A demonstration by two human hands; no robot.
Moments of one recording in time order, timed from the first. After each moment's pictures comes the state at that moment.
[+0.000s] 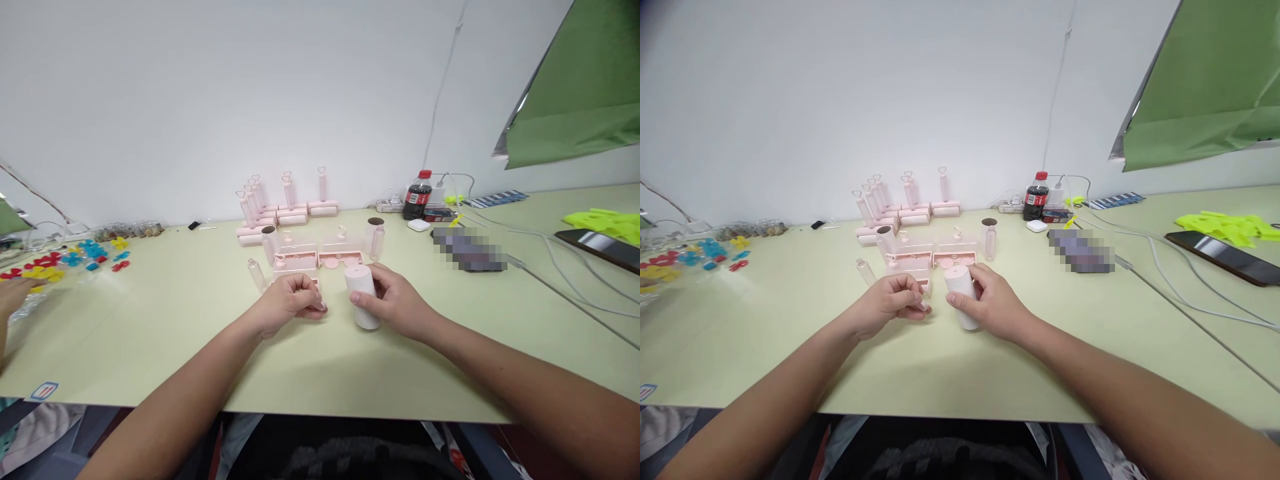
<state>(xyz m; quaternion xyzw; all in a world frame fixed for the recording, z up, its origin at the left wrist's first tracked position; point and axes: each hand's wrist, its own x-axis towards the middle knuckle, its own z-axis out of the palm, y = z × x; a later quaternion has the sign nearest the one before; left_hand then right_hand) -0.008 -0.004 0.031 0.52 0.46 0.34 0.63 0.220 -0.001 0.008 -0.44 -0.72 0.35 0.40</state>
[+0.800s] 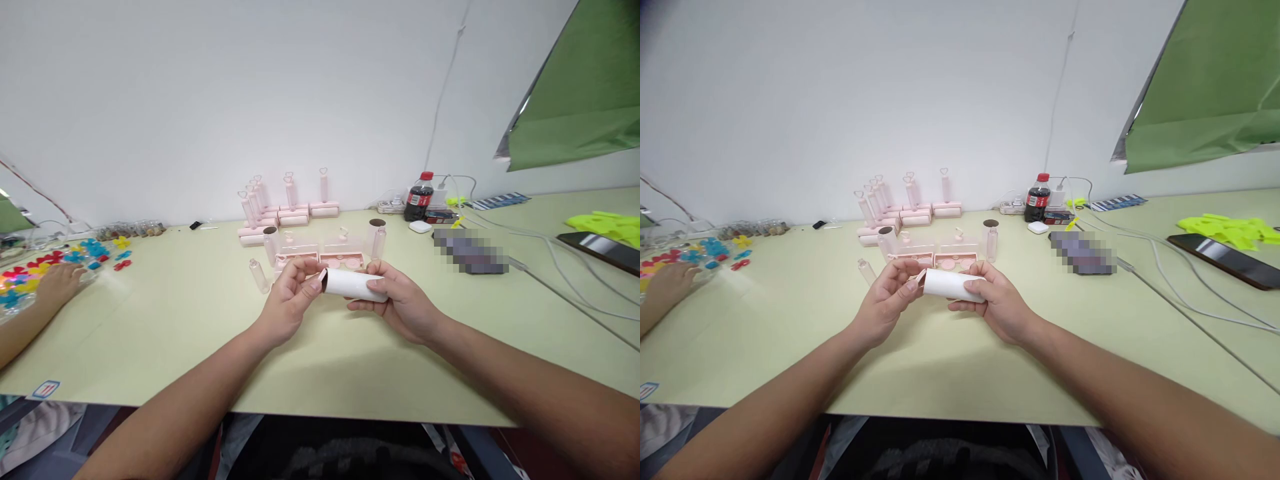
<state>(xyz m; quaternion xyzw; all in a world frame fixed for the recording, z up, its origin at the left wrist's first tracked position) 0.002 -0.011 0.017 0.59 0.34 0.51 0.53 0.215 -0.006 0.013 -0.33 -0.41 0.69 0.49</state>
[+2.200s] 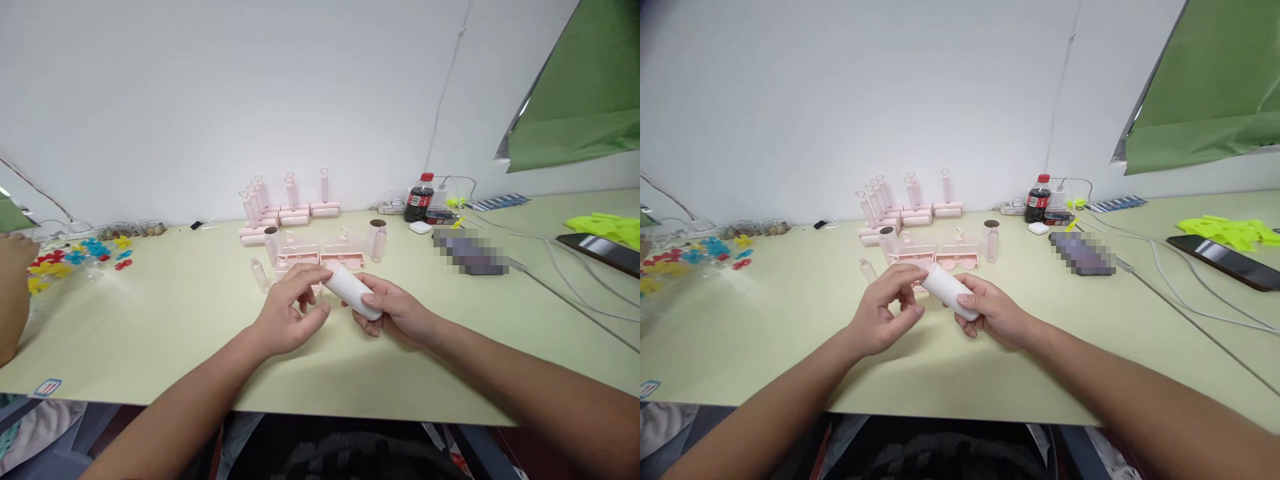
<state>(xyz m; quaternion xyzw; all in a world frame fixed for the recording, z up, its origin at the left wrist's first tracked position) -0.011 -0.025 0.026 0.80 0.34 0.45 0.22 0.217 -0.004 0.002 -0.23 -0.52 0.73 0.36</state>
